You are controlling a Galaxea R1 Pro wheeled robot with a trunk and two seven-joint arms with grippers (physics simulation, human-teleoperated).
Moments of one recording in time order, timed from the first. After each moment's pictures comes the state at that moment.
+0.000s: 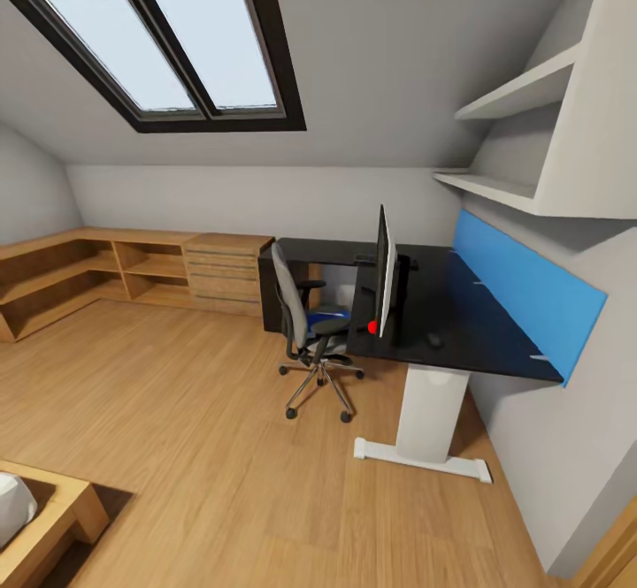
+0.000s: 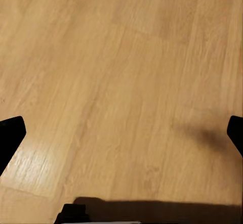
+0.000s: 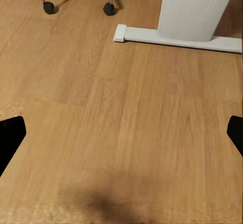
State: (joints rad) left arm 0.00 -0.06 0.01 -0.54 0.08 -0.18 0.00; right arm -0.08 0.02 0.00 -0.36 -0.01 -0.55 0.00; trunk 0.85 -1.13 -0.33
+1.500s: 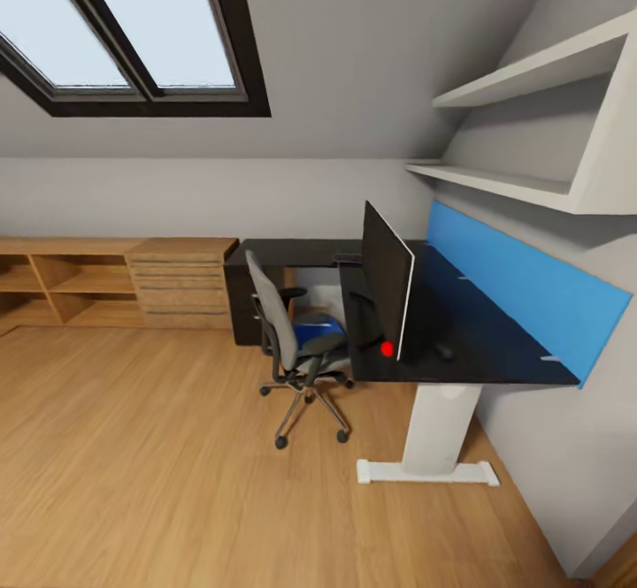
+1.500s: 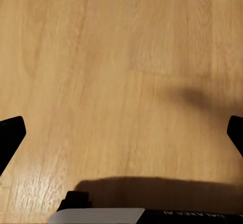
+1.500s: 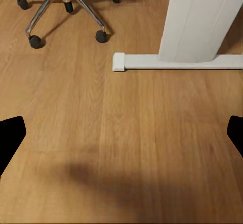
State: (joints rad) left arm 0.00 -0.06 0.01 -0.47 0.08 -0.25 0.00; right arm -0.09 0.02 0.00 -0.28 0.00 -0.70 0.00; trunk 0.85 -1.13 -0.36
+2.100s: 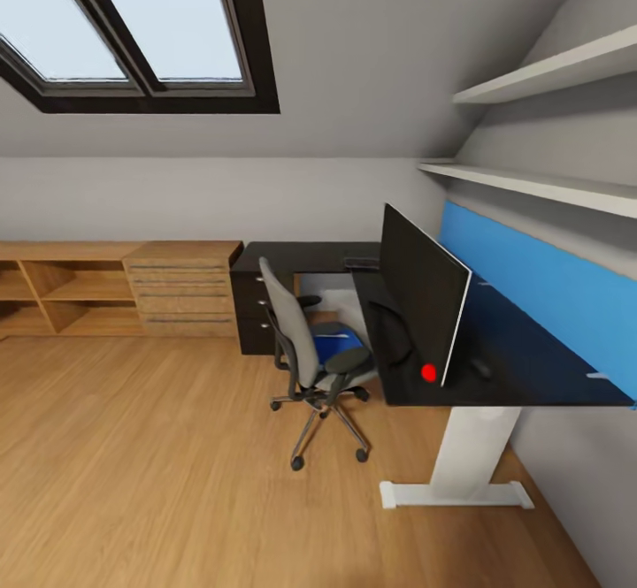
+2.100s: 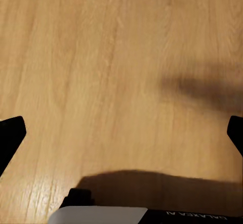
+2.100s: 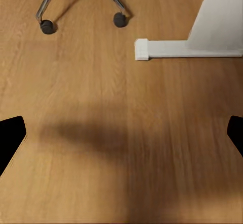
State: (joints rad) left arm 0.00 -0.06 0.03 -0.47 0.08 -0.25 0.00; right arm -0.09 0.02 0.00 -0.24 0.00 -0.63 0.00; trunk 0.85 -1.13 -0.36
